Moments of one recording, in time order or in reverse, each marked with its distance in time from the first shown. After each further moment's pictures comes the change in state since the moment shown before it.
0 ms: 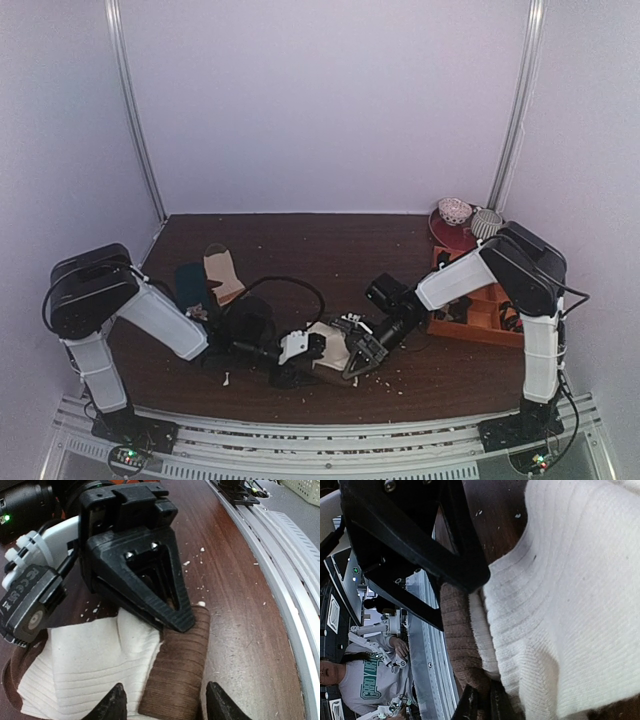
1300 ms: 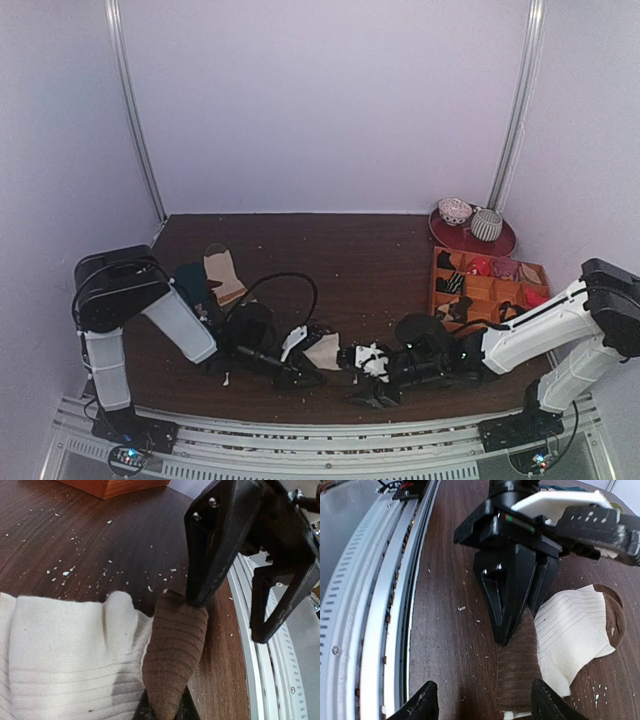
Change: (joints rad) left arm 0.025 0.150 -0.018 0.161 0.210 -0.526; right arm 0.380 -0.574 -0.568 0.735 0.840 -0.237
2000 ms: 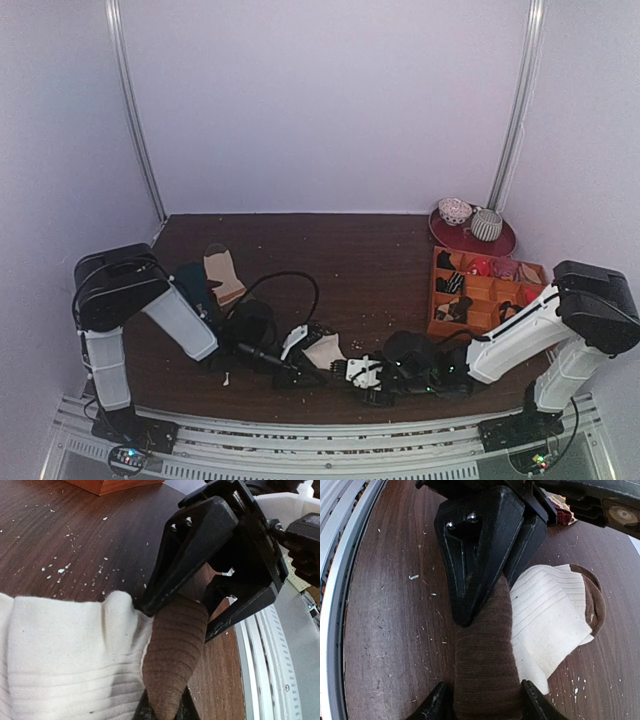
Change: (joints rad) left arm 0.013 0.006 0.022 -0.046 0.043 0.000; right arm 0.071 0.139 -0.004 0.089 0.288 -0.126
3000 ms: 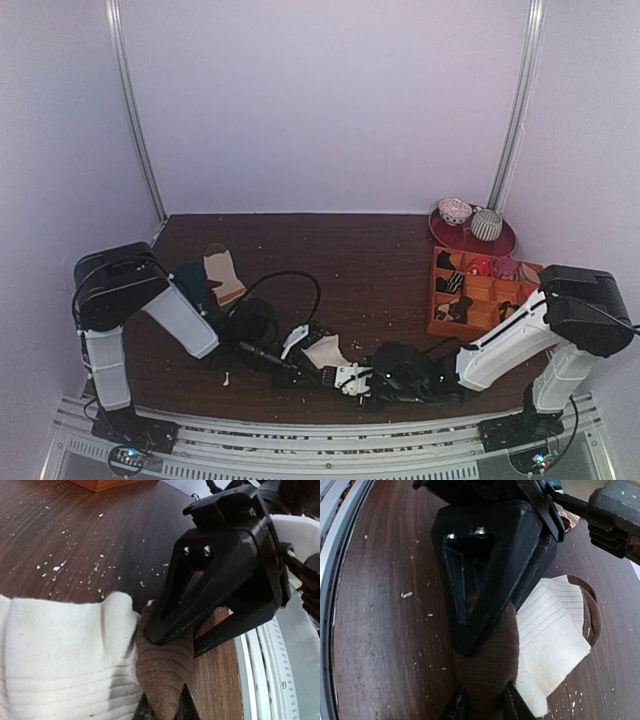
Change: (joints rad) left arm 0.007 0.008 0.027 -0.047 0.031 0.015; right arm 0.074 0.064 0.042 0.049 0.114 -0.003
